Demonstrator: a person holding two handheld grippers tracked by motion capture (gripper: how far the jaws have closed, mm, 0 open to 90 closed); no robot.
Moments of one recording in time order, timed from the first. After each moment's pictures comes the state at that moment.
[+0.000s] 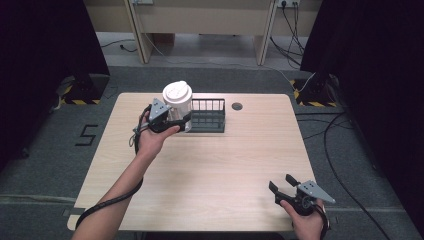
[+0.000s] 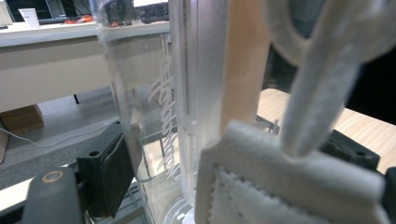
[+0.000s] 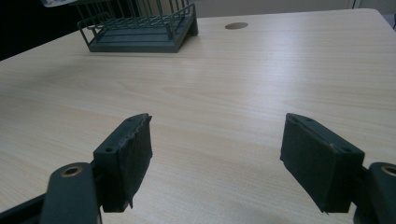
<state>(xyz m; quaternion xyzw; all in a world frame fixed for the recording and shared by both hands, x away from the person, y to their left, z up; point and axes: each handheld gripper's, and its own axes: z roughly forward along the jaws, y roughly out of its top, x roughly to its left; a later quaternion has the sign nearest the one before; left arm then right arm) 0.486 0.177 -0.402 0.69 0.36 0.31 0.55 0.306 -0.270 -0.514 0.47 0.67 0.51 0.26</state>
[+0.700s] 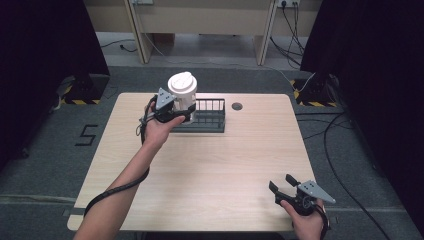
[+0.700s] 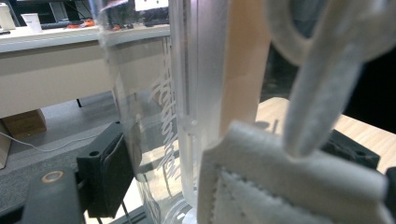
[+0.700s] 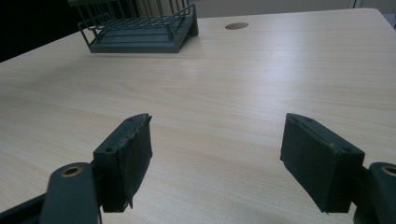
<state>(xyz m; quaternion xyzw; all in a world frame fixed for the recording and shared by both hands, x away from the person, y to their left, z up) 0.513 0.163 -0.390 0.68 0.36 0.31 0.55 0.306 -0.271 -0.514 0.47 0.67 0.52 0.25</state>
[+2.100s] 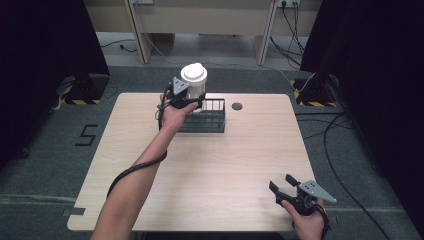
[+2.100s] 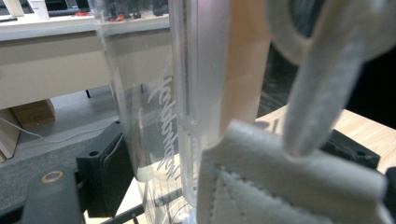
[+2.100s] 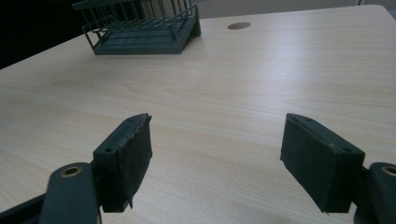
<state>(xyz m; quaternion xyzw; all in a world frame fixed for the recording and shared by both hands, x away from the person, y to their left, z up) 0.577 0.129 -0.405 0.68 0.39 0.32 0.53 0.306 -0.273 -0.514 0.47 0.67 0.52 0.24</state>
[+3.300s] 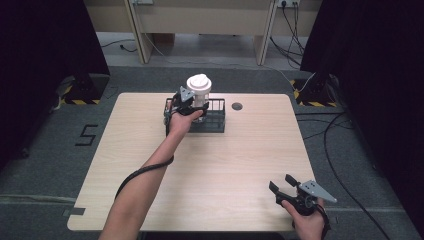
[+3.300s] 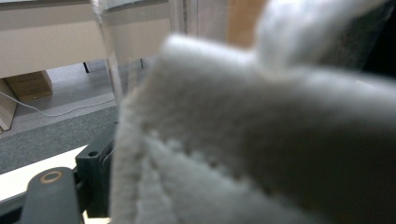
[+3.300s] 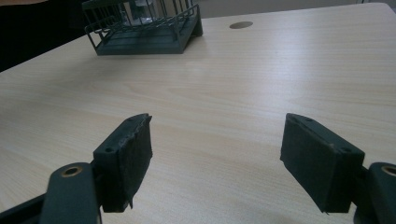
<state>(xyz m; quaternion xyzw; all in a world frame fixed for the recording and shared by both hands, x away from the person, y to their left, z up) 0.583 0.116 -0.444 0.70 0.42 0.30 0.50 0.307 -0.274 -0.514 0.47 0.67 0.52 0.24</state>
